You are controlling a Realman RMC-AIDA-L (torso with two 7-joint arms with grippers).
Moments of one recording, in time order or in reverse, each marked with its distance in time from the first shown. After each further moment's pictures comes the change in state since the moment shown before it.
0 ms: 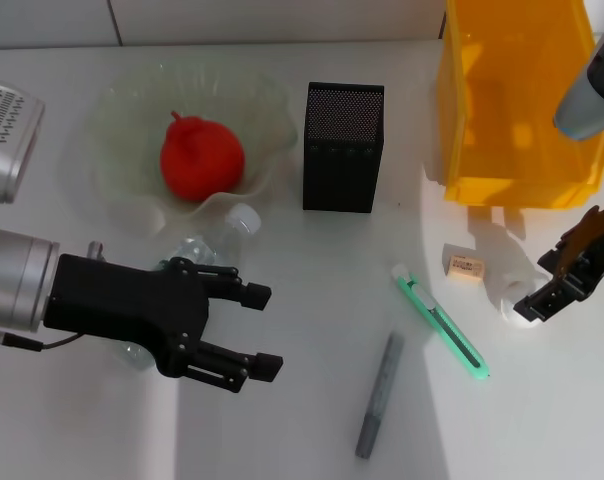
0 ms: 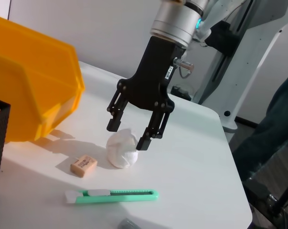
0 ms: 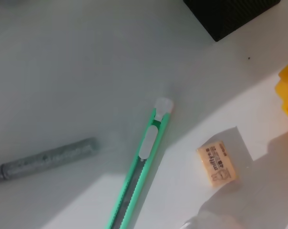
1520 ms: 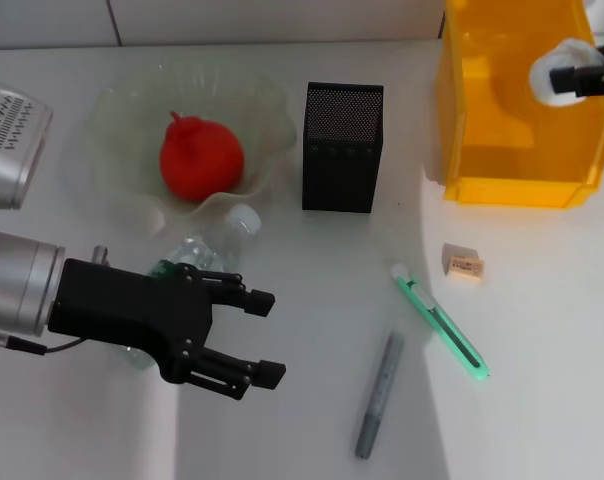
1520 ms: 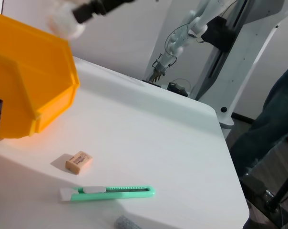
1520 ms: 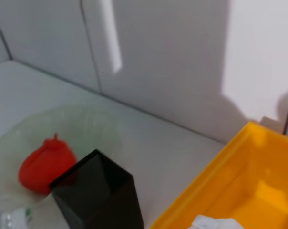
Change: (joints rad) left arm 0.000 -0.001 0.022 -0.002 -0.001 -0.004 0.002; right arm -0.049 -0.026 0.478 -0.149 0.340 0.119 -0.084
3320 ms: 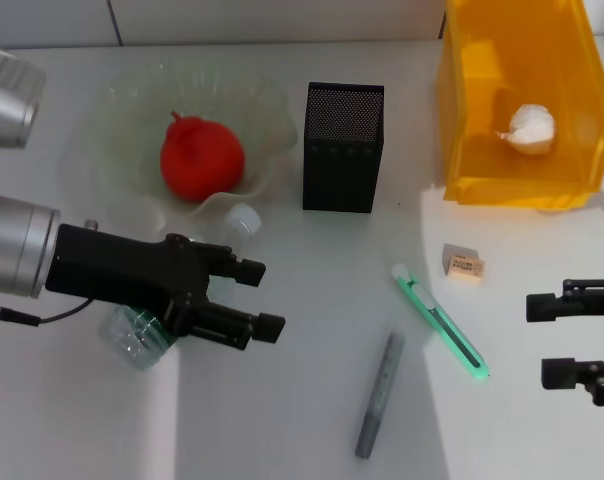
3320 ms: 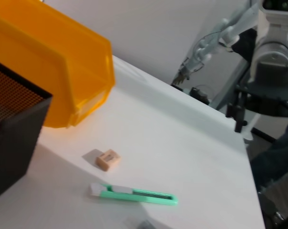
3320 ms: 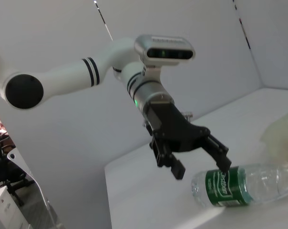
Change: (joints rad) left arm -0.034 0.013 -0.014 0.046 0.004 -0.018 -0.225; right arm -0.226 -0.087 0.011 0.680 0.352 -0.420 -0.743
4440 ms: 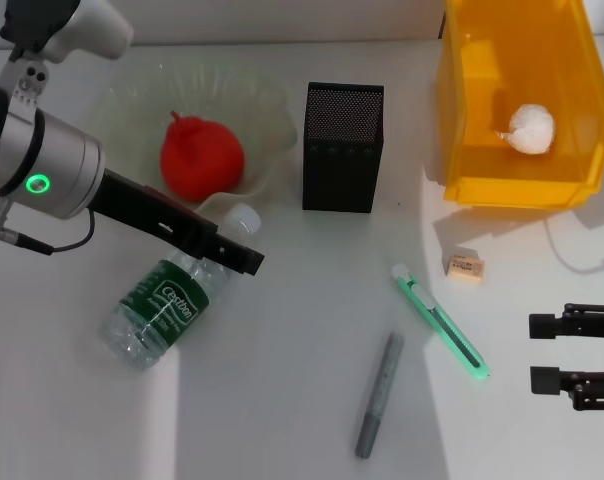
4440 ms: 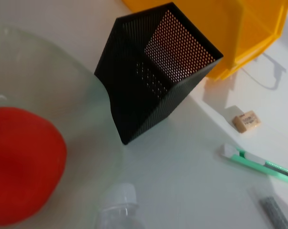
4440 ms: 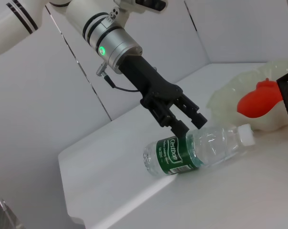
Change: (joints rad) left arm -0.107 -0.012 0.183 0.263 0.331 -0.186 -0.654; right arm -0.046 -0.002 0.003 0.067 -0.040 0.144 -0.041
